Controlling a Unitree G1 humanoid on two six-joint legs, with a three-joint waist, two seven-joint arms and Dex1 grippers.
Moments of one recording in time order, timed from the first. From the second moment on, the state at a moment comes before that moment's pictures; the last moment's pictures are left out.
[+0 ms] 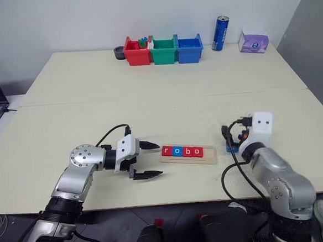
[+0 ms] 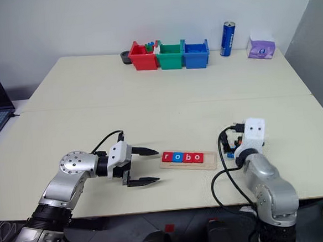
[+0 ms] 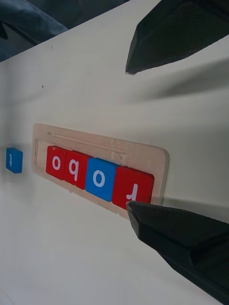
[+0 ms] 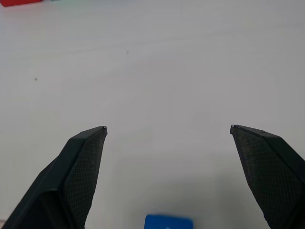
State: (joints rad) left arm -0.37 0.66 -0.15 0.13 -0.26 0.02 -1.32; right arm -0.21 -0.16 -0.15 -0.59 0.28 0.98 -0.03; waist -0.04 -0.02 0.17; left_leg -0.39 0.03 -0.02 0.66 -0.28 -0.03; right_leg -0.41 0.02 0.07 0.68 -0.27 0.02
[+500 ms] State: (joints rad) left arm -0.36 0.66 -0.15 0.13 -0.25 0.01 -1.32; right arm -0.23 -0.84 0.08 -0.27 0.33 0.71 0.80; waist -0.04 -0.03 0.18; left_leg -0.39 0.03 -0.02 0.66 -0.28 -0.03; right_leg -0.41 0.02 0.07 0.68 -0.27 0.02
